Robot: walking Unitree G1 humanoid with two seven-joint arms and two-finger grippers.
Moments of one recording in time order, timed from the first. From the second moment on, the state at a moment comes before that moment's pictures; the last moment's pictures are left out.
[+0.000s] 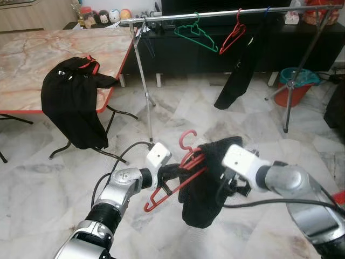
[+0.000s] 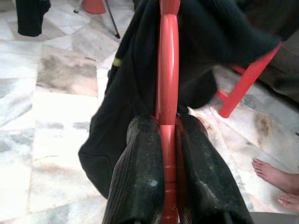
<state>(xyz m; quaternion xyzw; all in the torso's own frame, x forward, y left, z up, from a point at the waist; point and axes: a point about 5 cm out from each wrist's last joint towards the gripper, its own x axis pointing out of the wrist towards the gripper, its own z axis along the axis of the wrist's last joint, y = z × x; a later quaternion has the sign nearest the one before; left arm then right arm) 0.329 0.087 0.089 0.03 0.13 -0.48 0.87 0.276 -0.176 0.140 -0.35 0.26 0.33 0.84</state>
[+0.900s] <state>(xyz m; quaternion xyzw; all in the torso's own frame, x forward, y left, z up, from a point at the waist) 0.311 0.099 0.080 0.04 0.18 -0.57 0.80 0.295 -0.226 0.201 -0.38 0.16 0.27 0.87</state>
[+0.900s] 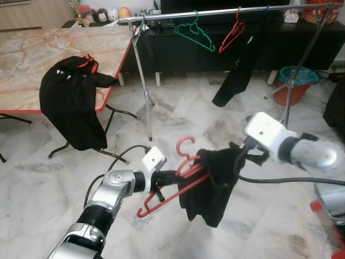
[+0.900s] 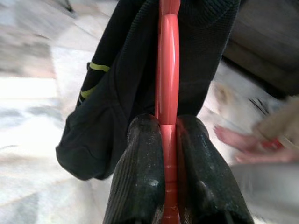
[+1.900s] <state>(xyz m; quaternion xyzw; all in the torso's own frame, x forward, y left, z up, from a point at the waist) 0.299 0.101 0.101 0.06 0.17 -0.66 0.73 0.272 -0.246 0.126 -0.25 0.24 0.46 0.82</state>
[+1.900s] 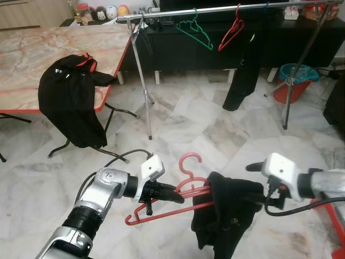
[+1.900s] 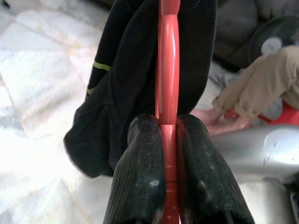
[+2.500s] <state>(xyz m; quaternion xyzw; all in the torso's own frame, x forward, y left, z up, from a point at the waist) 0.295 0.096 0.109 0.06 0.17 -0.67 0.72 0.274 -0.229 0.112 -0.20 0.22 0.53 0.79</state>
